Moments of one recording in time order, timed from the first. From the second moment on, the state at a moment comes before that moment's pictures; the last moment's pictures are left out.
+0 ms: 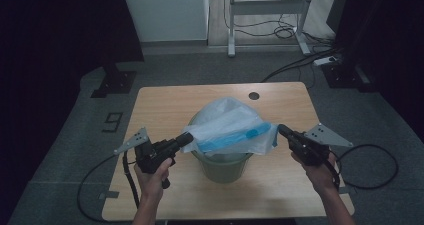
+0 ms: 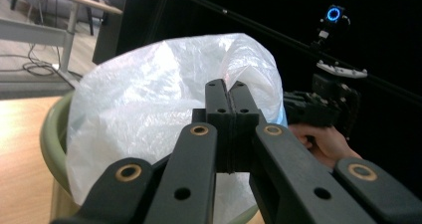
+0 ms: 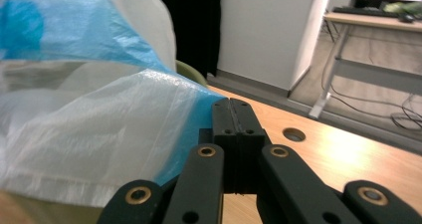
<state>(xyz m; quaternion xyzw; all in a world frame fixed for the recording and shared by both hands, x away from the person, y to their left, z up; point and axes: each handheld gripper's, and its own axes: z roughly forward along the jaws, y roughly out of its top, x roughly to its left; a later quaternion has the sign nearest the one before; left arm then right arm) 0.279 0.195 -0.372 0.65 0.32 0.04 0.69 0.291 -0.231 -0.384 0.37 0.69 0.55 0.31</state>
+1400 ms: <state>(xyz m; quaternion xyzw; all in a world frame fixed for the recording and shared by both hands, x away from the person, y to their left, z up) 0.278 0.176 -0.375 0.65 0.32 0.04 0.68 0.262 -0.174 -0.389 0.35 0.66 0.62 0.25</state>
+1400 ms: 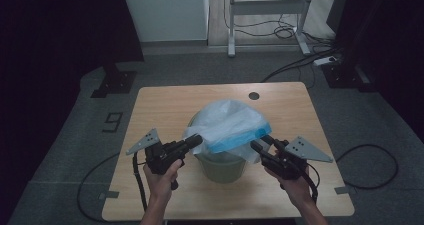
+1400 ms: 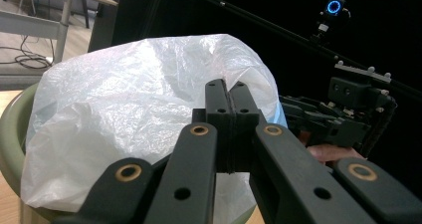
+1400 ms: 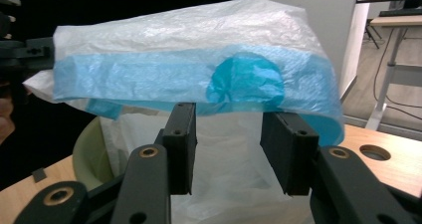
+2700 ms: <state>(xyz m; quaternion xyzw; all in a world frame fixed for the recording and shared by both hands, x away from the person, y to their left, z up) 0.264 0.143 -0.342 0.75 0.26 0.12 0.60 0.263 -0.175 -0.359 0.33 0.66 0.62 0.28</state>
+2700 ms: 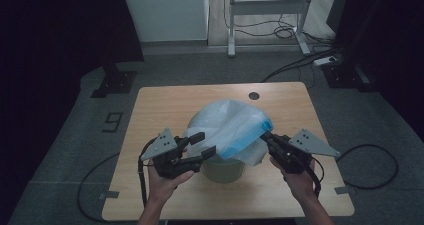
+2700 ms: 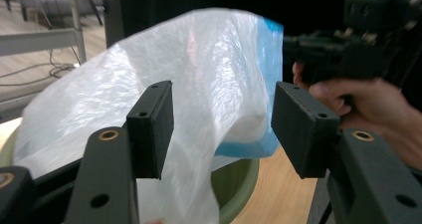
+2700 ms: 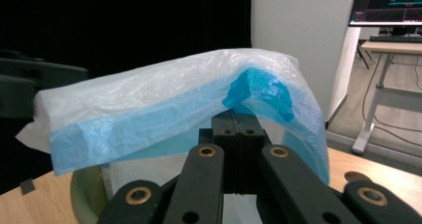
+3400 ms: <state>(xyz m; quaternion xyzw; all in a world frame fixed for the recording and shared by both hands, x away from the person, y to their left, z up) 0.288 0.149 -0.343 0.67 0.29 0.12 0.67 0.267 -0.173 -0.365 0.33 0.67 0.60 0.27</state>
